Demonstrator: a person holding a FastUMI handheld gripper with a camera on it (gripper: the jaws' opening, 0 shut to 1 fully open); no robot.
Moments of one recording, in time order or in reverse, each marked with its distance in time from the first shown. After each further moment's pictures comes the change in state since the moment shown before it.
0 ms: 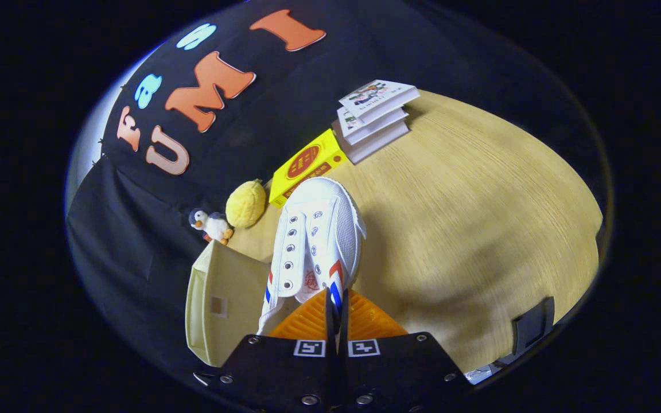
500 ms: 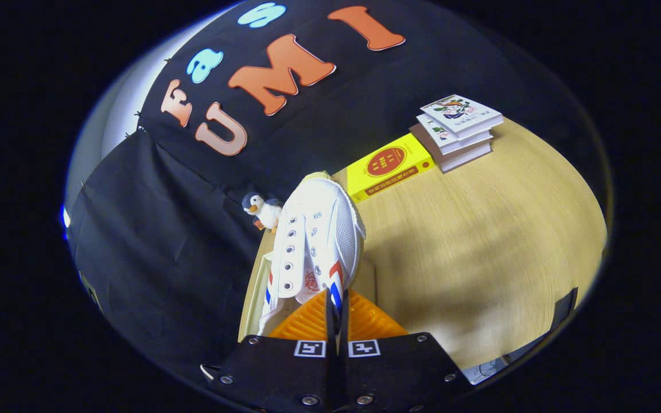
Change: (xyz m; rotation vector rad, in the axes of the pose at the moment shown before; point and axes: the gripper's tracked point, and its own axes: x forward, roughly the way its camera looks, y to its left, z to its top) arm -0.014 0.152 -0.020 -0.121 0.021 0.115
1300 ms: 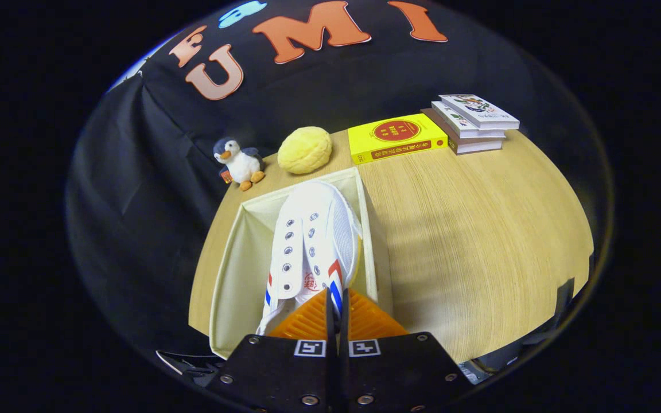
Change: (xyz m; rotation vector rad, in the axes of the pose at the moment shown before) arm 0.070 0.030 -0.074 -0.200 0.117 -0.284
